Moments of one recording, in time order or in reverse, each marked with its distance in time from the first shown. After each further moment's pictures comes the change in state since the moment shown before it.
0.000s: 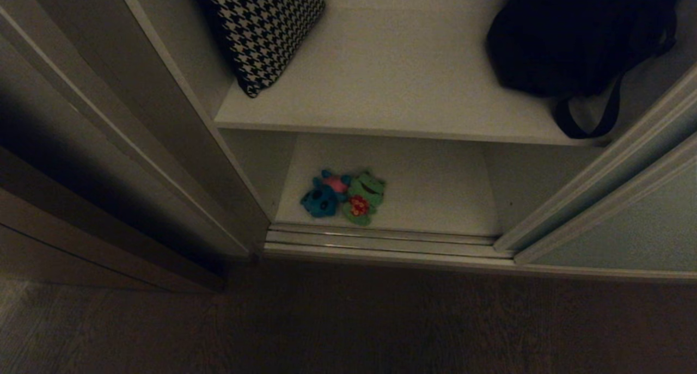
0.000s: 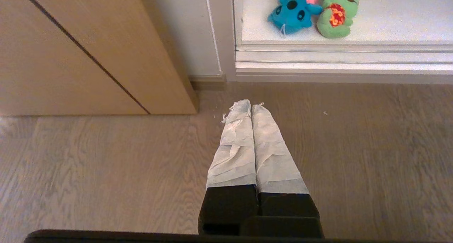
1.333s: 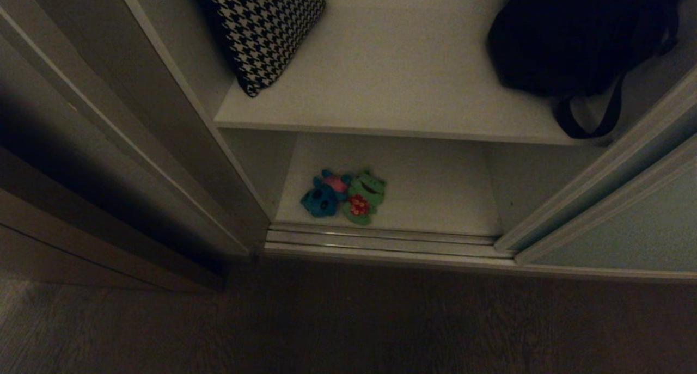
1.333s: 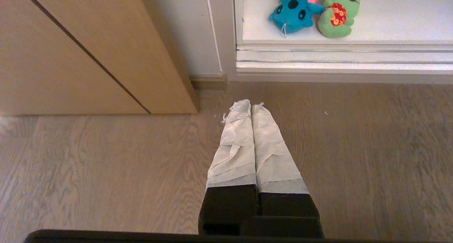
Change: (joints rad) left arm 0.000 0.000 0.000 0.000 0.000 0.000; right arm -0.454 0.665 -0.431 -0.389 0.207 0.268
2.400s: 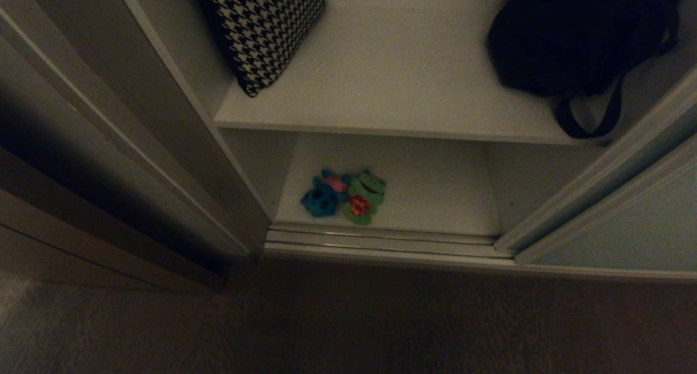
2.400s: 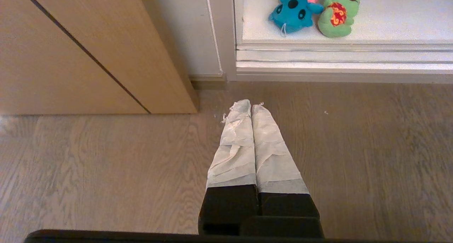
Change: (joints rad) left arm 0.000 0.001 0.000 0.000 0.000 0.000; right arm -0.211 0.126 0.075 -0.187 0.178 -0.055
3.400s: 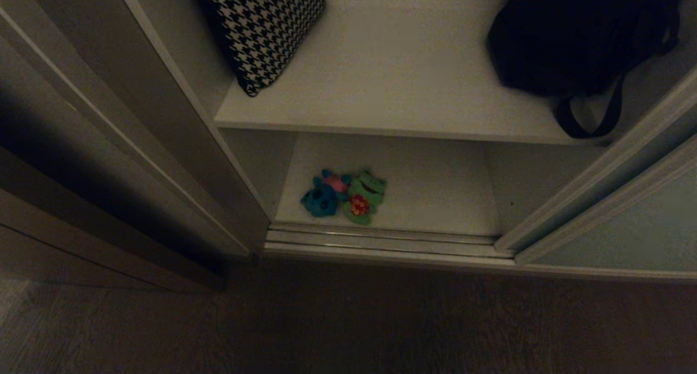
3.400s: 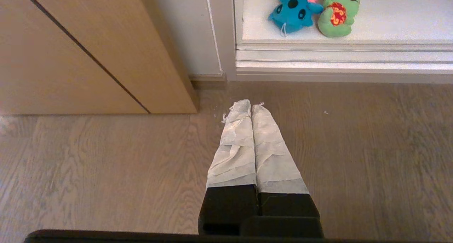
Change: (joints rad) left arm 0.000 0.000 0.000 0.000 0.000 0.000; right arm -0.010 0.163 0.023 -0.133 0.051 -0.007
